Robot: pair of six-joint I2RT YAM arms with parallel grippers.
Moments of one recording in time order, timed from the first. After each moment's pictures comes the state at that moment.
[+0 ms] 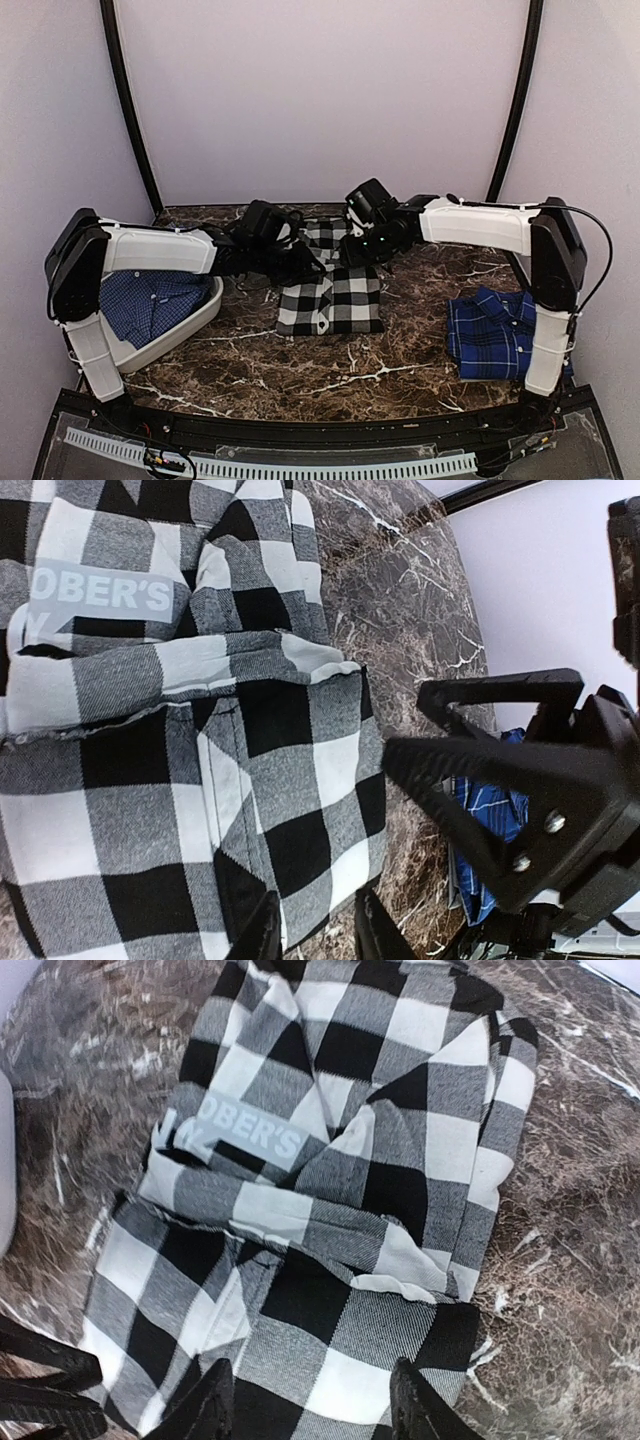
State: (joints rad) left arm -0.77 1.80 1.21 -0.09 0.22 -0.88; right arm 0.78 1.92 1.55 -0.56 0.11 0.40
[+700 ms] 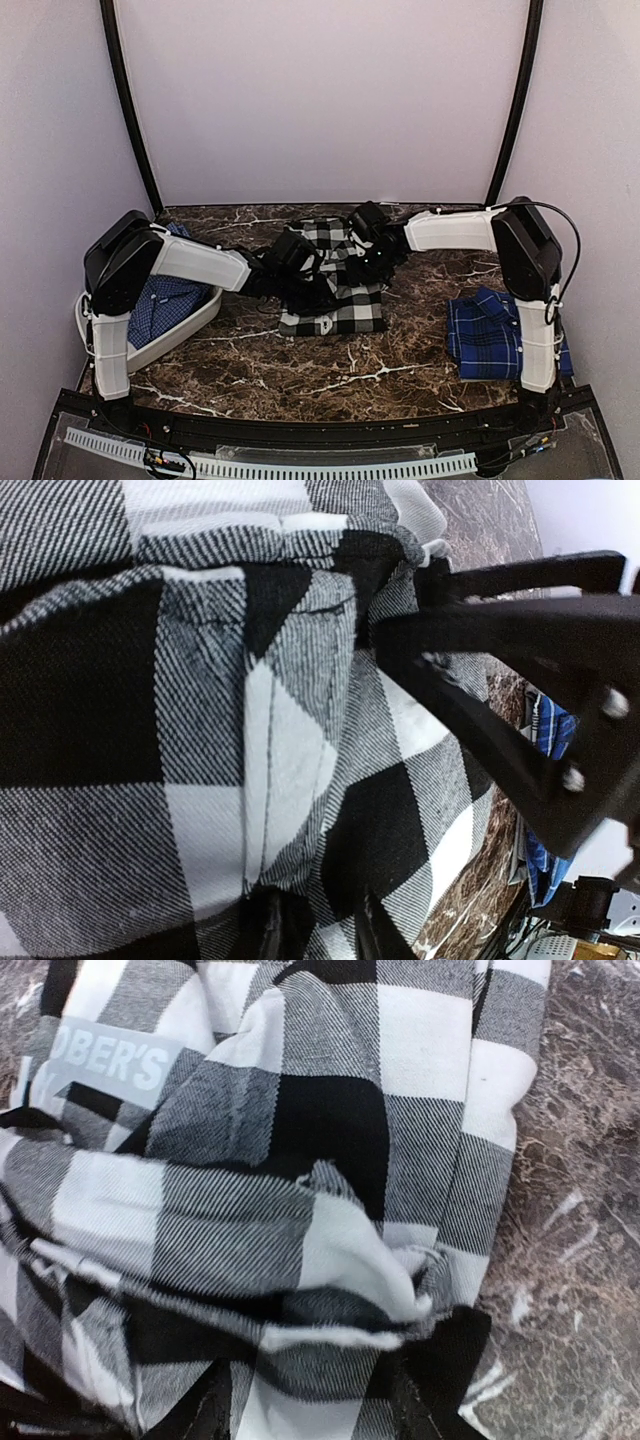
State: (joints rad) left arm -0.83 2.04 1.27 -0.06 0.29 -0.88; right arm 0.72 2.11 1.55 -0.55 0.05 0.39
